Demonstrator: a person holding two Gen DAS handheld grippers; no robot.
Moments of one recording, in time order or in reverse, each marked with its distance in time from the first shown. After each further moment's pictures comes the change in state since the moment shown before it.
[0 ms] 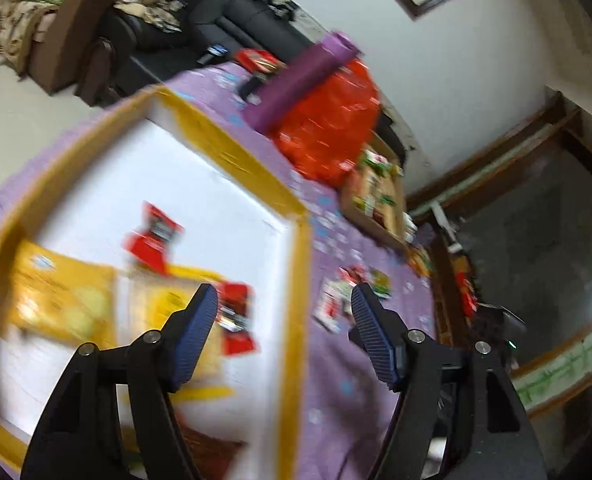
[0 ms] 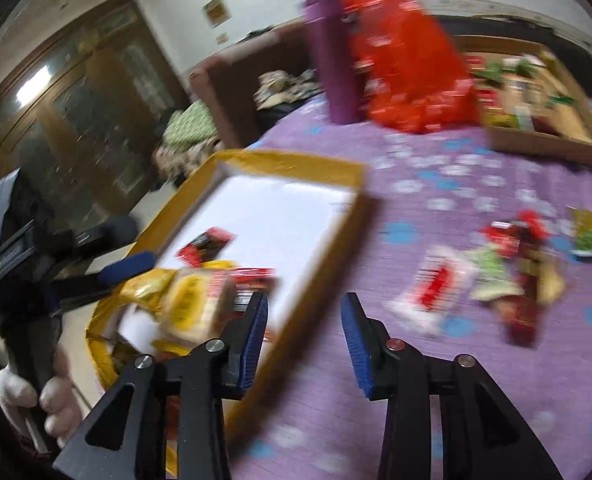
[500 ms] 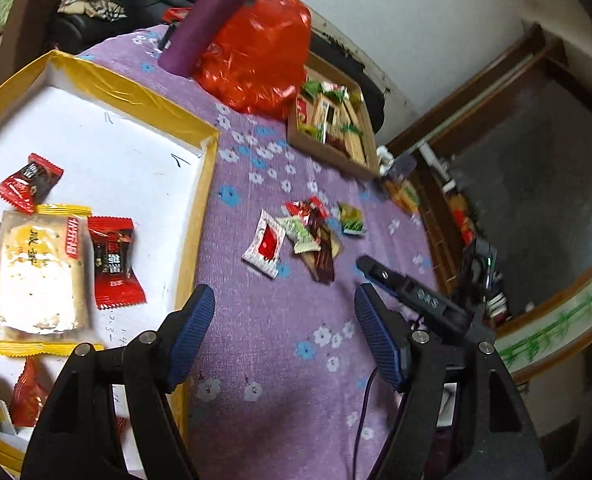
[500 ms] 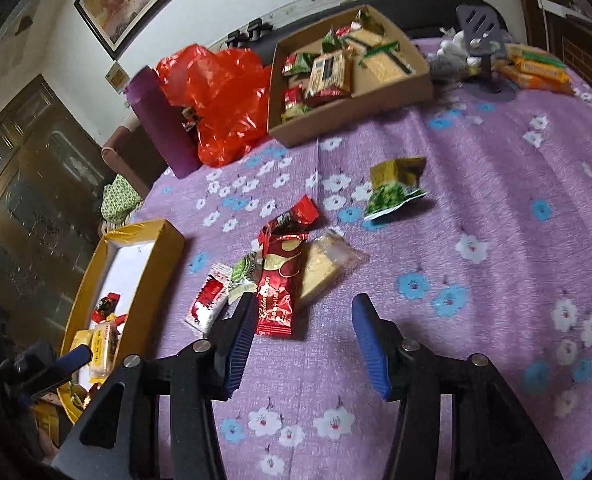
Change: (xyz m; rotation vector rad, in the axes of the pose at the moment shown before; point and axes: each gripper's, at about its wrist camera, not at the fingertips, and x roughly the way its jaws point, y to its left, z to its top) left arm 0.060 -0.076 -0.049 0.162 0.126 0.029; right arm -0.040 -0.155 -0.012 0.301 -0.057 -0.118
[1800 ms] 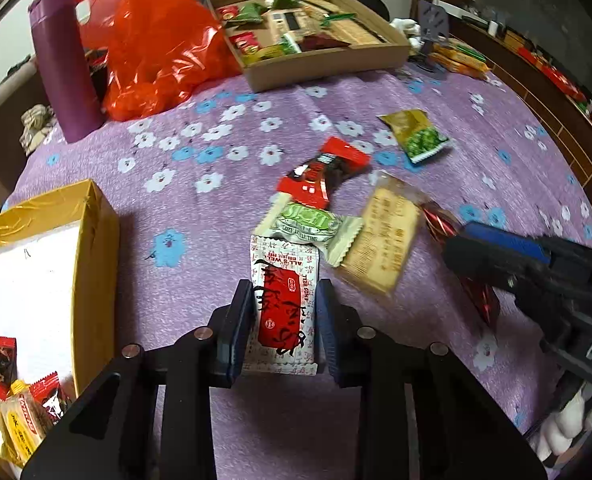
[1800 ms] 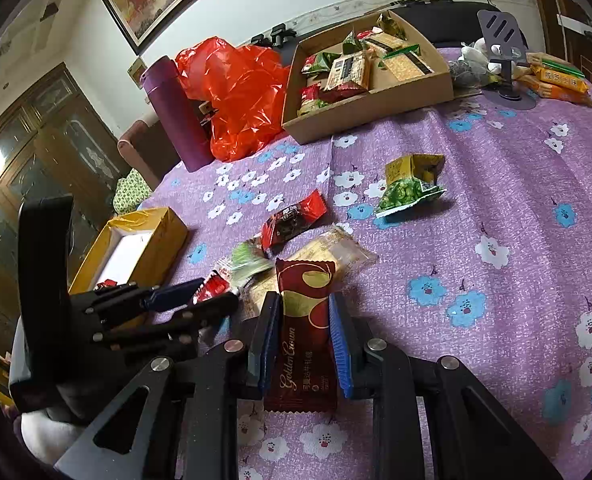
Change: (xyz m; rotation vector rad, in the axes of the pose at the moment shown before) left arm 0.154 -0.069 0.002 0.554 0.145 0.435; right arm 0.009 -0.007 -0.012 -0.069 -0.053 0.048
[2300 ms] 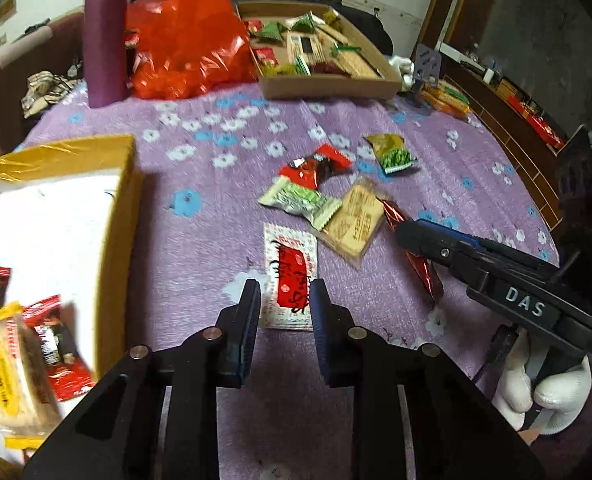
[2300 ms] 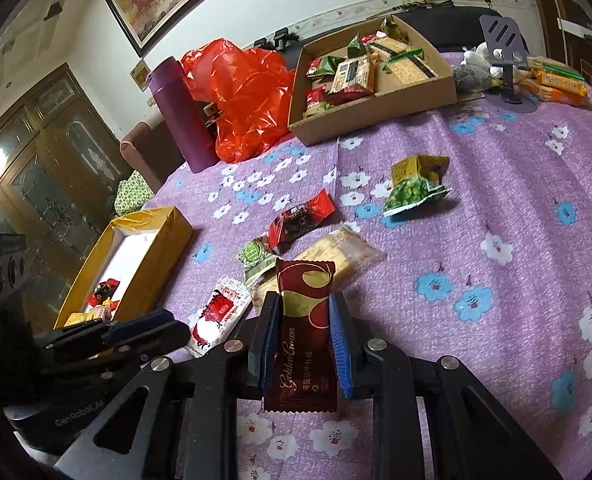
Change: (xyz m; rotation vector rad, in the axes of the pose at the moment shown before) left arm -0.033 0.017 -0.028 -0.144 -0.045 -0.114; right arm 0.001 0.007 -0.006 -0.008 -0.015 -0.001
